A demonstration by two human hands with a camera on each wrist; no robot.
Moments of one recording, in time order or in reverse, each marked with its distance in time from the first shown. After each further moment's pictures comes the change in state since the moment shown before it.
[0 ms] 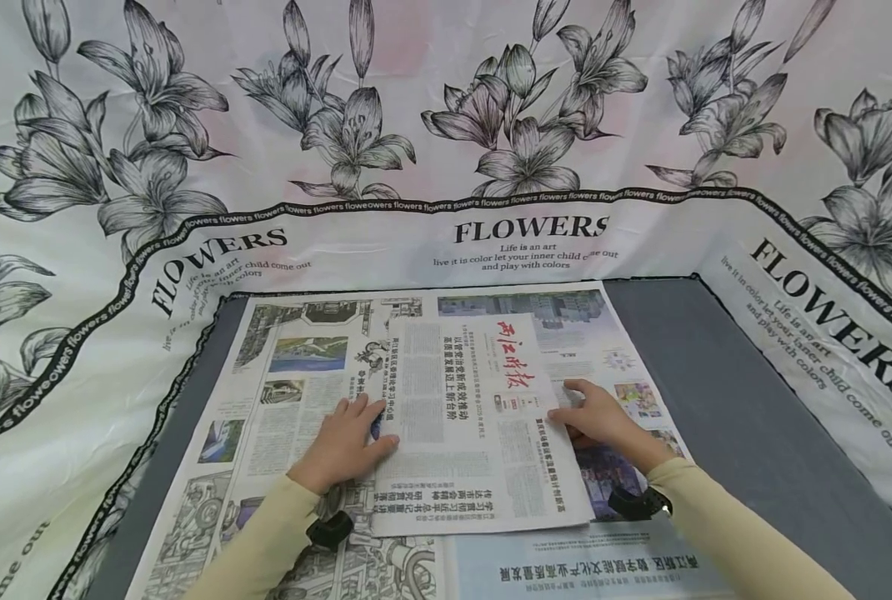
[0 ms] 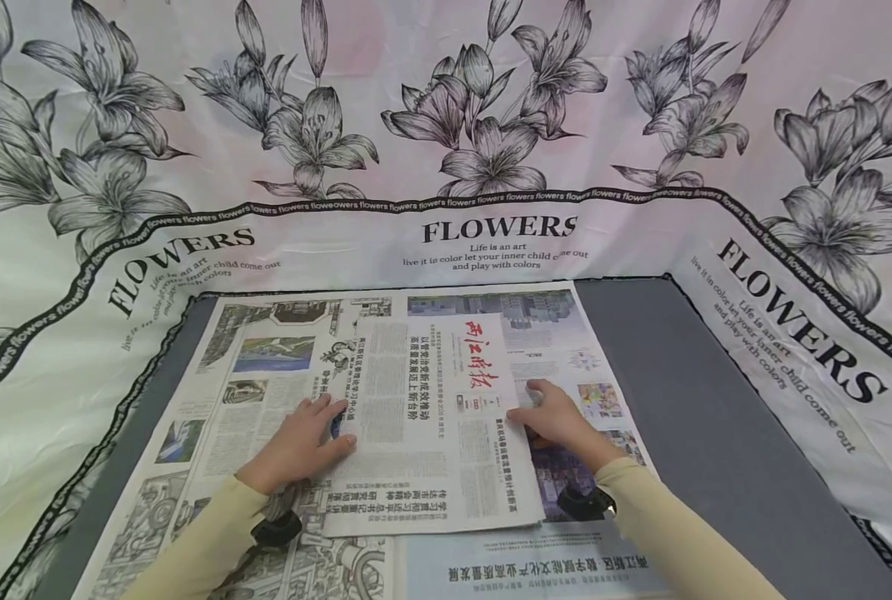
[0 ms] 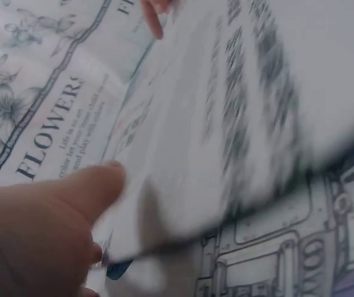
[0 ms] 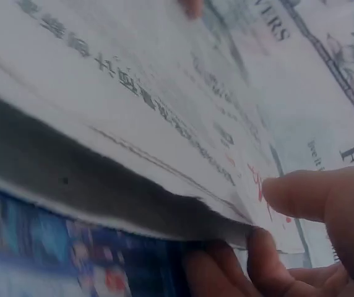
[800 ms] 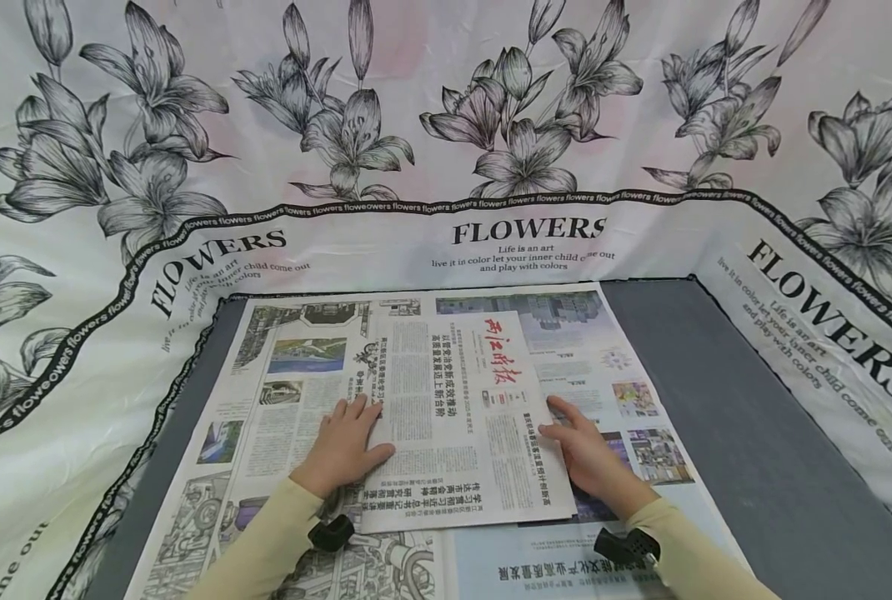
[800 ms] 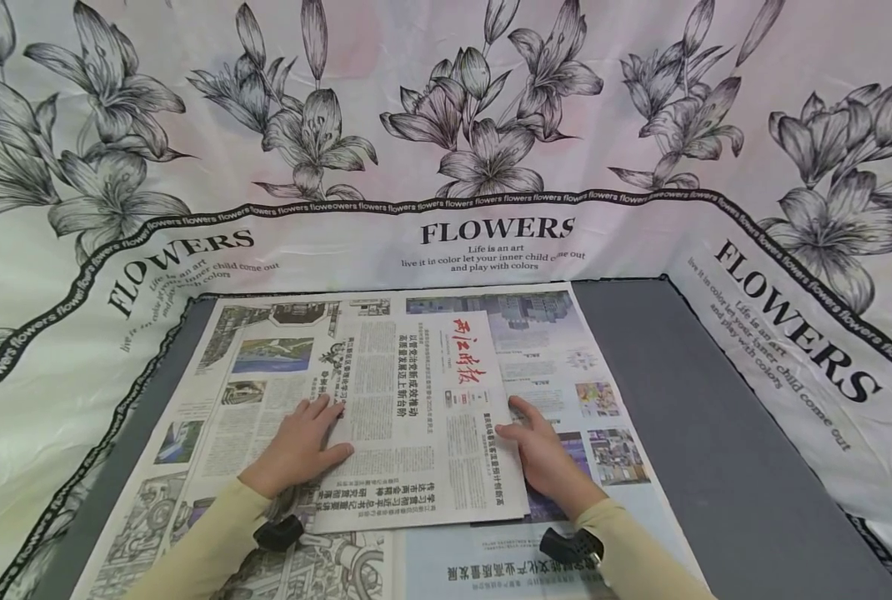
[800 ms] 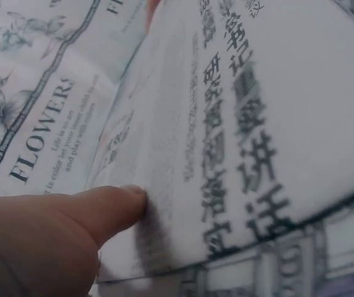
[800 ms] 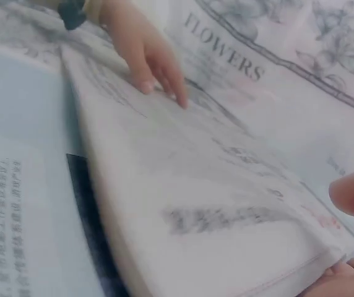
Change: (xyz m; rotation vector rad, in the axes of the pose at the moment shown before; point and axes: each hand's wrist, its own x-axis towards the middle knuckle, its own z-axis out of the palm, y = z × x) left_hand -0.001 0.003 0.004 0.072 0.038 0.005; right_hand -0.024 0.013 0.045 0.712 -0.066 -0.037
